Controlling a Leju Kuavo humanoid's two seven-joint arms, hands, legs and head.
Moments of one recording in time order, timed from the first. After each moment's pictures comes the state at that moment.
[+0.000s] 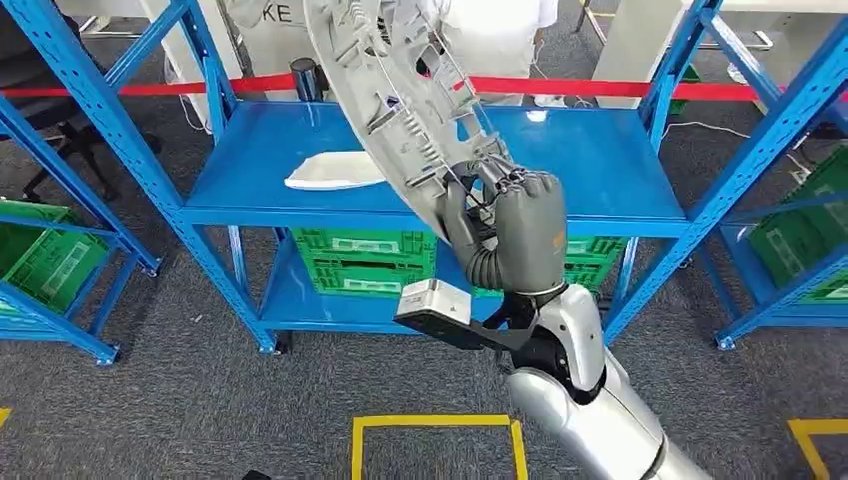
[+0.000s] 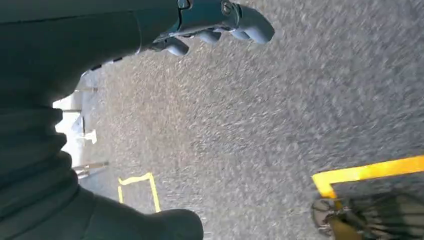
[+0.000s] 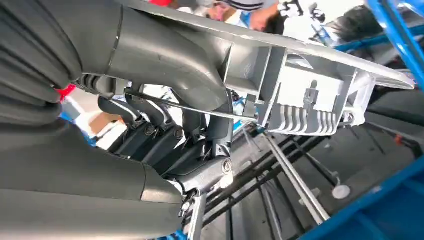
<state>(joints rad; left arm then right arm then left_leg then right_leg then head) -0.12 -0.13 0.62 -0.18 -1.28 0.01 0.13 -0.43 -0.10 0.62 -1.55 0.85 -0.41 -0.05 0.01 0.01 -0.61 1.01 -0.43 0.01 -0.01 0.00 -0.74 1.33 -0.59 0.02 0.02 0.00</state>
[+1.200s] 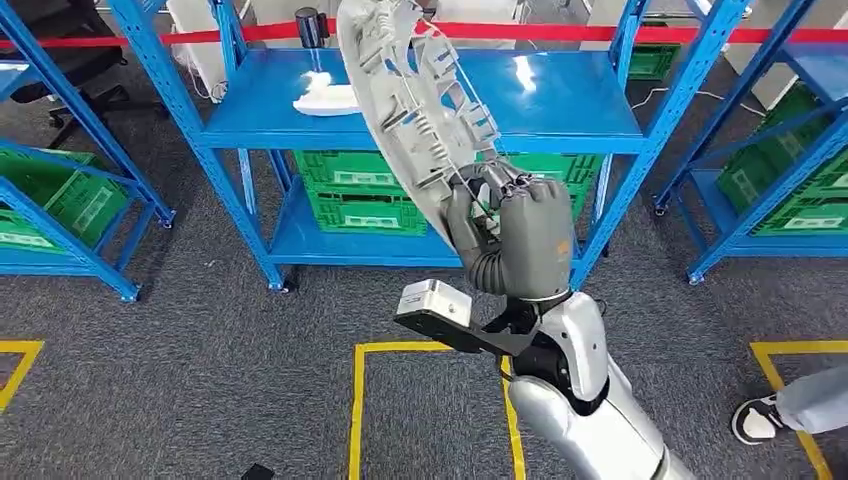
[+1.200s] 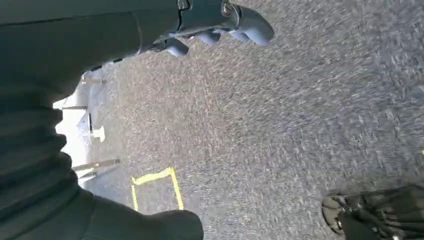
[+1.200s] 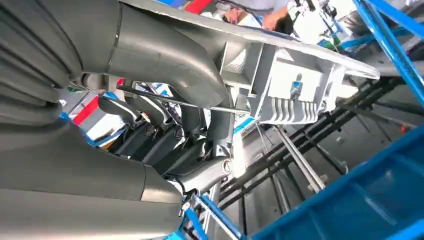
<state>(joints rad) -0.14 -0.14 0.62 -0.19 -1.29 -0.01 0.13 -0.38 -0.08 0.59 -1.60 0.90 -0.38 -0.03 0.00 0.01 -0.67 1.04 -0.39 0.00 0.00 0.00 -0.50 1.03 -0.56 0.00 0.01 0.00</state>
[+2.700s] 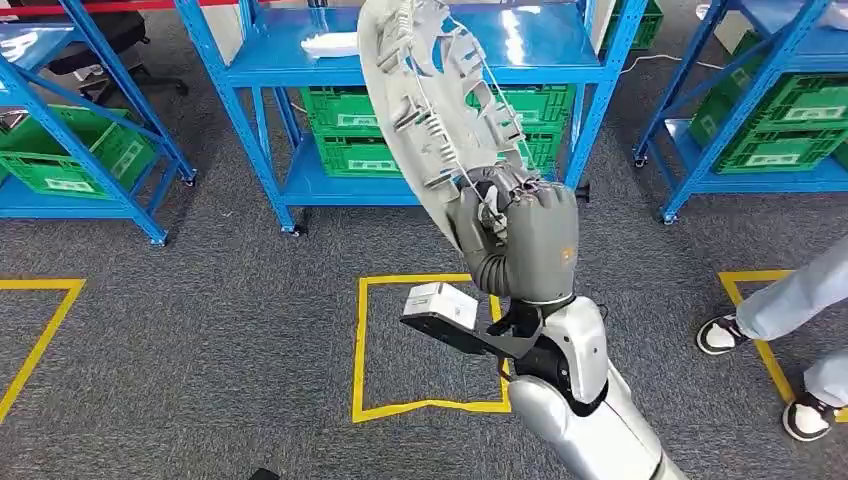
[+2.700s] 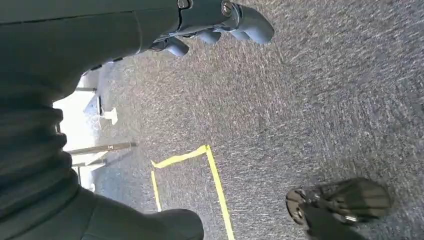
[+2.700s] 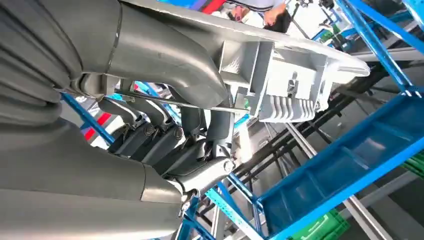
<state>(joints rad) -0.13 -0.14 0.62 -0.19 -1.28 0.00 0.13 -0.35 -0.06 0.56 -1.58 0.93 -0.43 -0.06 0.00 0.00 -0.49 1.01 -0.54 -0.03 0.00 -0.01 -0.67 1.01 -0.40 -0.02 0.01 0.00</state>
